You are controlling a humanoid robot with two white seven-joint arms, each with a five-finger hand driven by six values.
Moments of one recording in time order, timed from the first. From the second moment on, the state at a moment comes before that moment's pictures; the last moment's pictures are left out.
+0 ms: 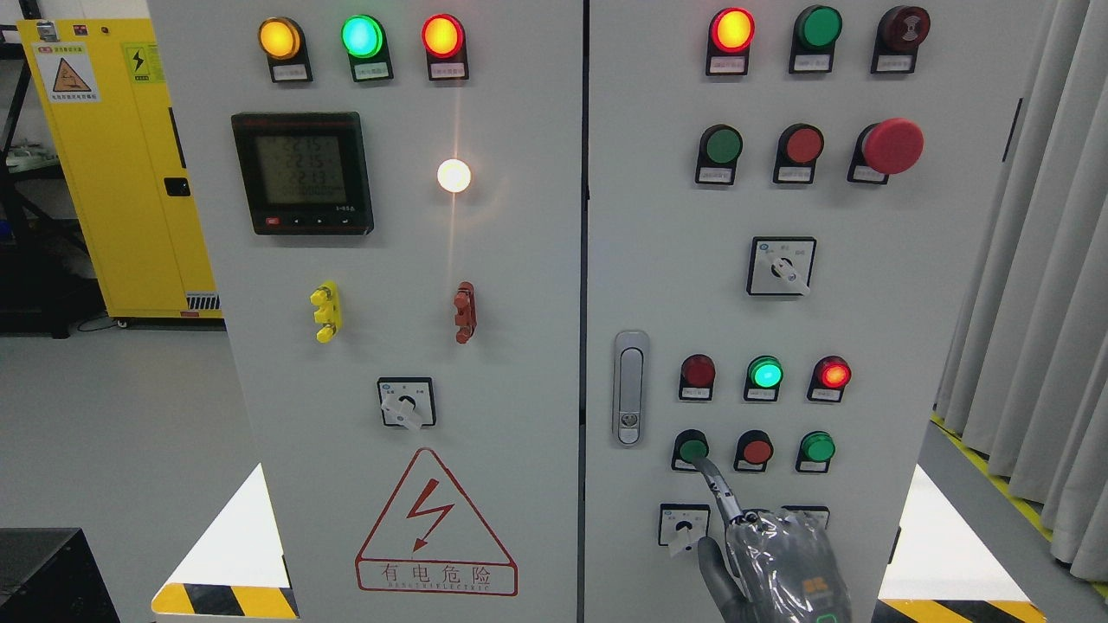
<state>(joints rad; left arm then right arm) 0.06 -0.10 -0.10 -0.13 0.08 -0.05 -0.06 -0.18 0.06 0.05 -1.80 1.28 -0.21 -0.07</state>
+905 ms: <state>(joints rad) 0.06 -0.10 -0.10 -0.13 0.08 -0.05 -0.06 -0.20 0.06 0.06 -1.76 1.25 -0.20 -0.05</state>
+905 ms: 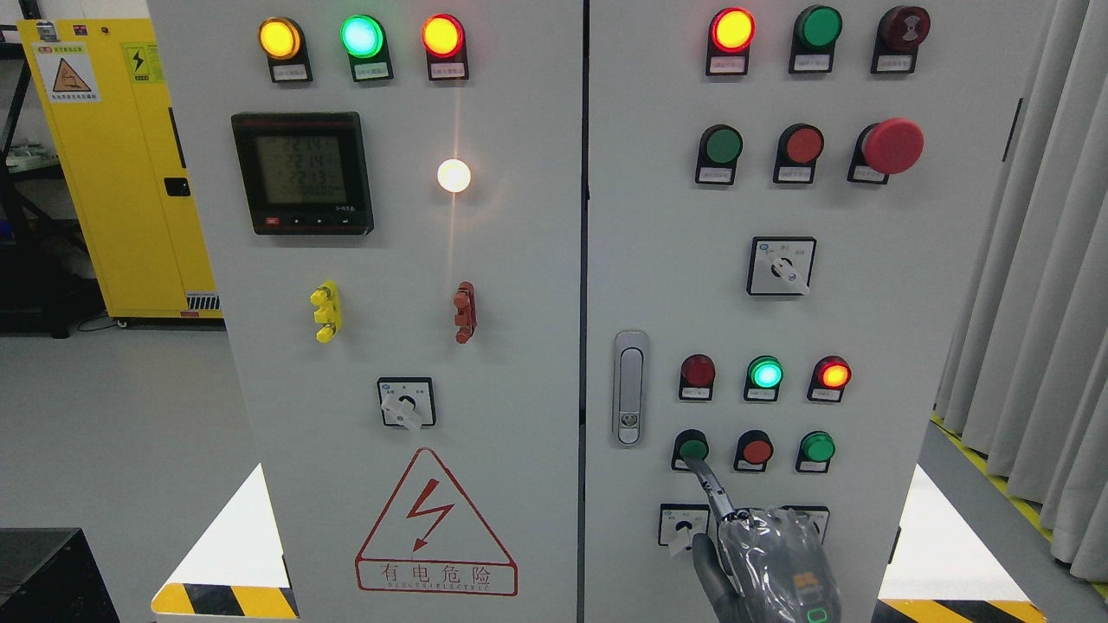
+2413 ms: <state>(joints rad) 0.06 -0.10 -0.10 -0.13 0.08 -0.05 -0.06 -0.22 0.06 0.06 -1.73 1.20 -0.18 -0.05</state>
